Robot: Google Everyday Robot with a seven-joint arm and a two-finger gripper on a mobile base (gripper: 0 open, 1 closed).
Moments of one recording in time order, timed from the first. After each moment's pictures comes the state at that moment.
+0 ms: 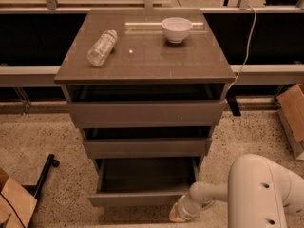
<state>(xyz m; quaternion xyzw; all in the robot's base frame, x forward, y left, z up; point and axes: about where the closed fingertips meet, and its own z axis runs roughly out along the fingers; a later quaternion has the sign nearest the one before) 0.449 -0.118 0.151 -0.66 0.71 0.19 0.14</state>
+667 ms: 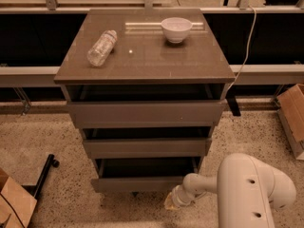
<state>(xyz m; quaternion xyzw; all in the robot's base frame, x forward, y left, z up) 0.504 -0.099 0.140 -0.69 0.68 0.17 0.16</state>
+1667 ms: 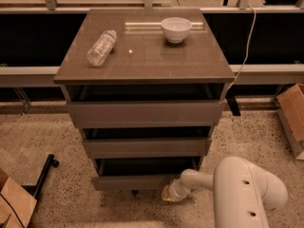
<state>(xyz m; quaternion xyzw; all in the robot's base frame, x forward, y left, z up) 0.551 -0.087 0.129 -0.69 0.68 0.14 0.21</state>
